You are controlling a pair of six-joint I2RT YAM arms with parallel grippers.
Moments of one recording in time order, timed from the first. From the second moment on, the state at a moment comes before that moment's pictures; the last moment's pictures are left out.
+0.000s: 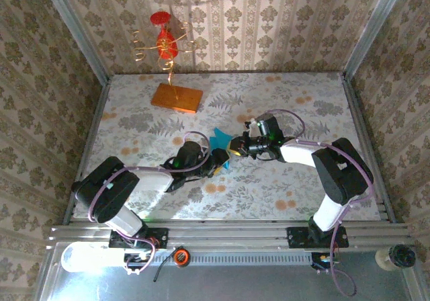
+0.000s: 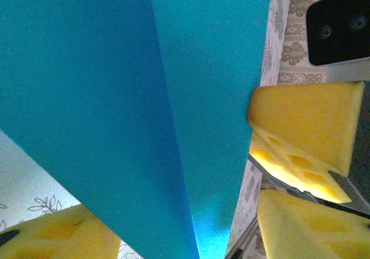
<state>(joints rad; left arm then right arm) -0.80 1.56 0.51 0.55 0.32 -1.30 0.43 1.71 0.82 0.20 -0.71 0.98</state>
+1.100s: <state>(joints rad) -0.80 1.60 0.51 0.60 0.31 -1.30 0.40 1.71 0.78 0.25 -0.72 1.04</state>
